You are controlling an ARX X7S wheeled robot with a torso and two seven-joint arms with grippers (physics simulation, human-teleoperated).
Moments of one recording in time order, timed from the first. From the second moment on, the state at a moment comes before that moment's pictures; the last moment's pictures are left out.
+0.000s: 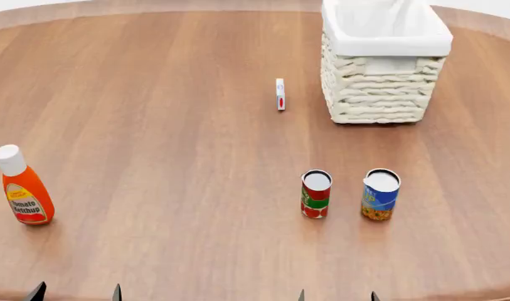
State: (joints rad) left arm 0.00 0.00 0.00 0.00 0.00 0.00 0.00; right arm 0.00 0.00 0.00 0.00 0.00 0.00 0.00
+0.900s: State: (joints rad) left arm 0.05 -0.10 0.06 0.63 -0.03 -0.08 -0.13; right arm -0.03 0.14 -0.08 -0.67 0.05 0.14 0.11
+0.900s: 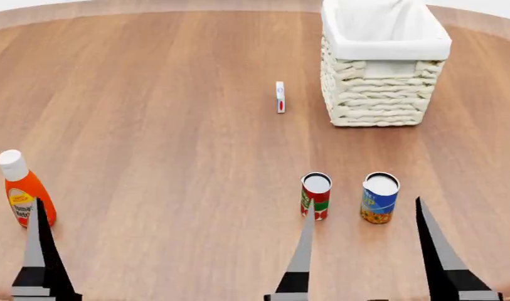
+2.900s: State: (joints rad) left arm 0.04 -0.20 0.11 0.77 -0.06 -0.10 -0.25; right arm -0.02 0.24 -0.15 -0.83 0.10 0.18 0.17
